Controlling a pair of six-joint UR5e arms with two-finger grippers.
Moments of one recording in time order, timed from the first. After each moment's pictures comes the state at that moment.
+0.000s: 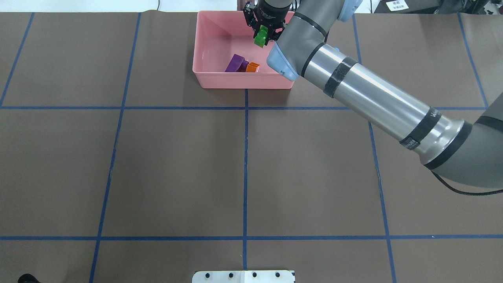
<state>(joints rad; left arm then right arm) 0.26 -1.03 -2.29 -1.93 -1.60 -1.10 0.86 -0.45 0.94 -1.24 2.07 1.49</state>
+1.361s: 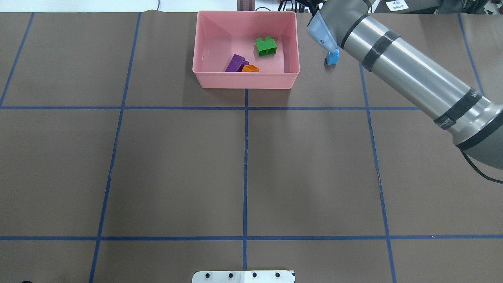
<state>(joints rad) 0.30 -1.03 -2.17 -2.06 -1.57 -1.13 1.01 -0.54 0.97 -1.24 2.21 1.29</state>
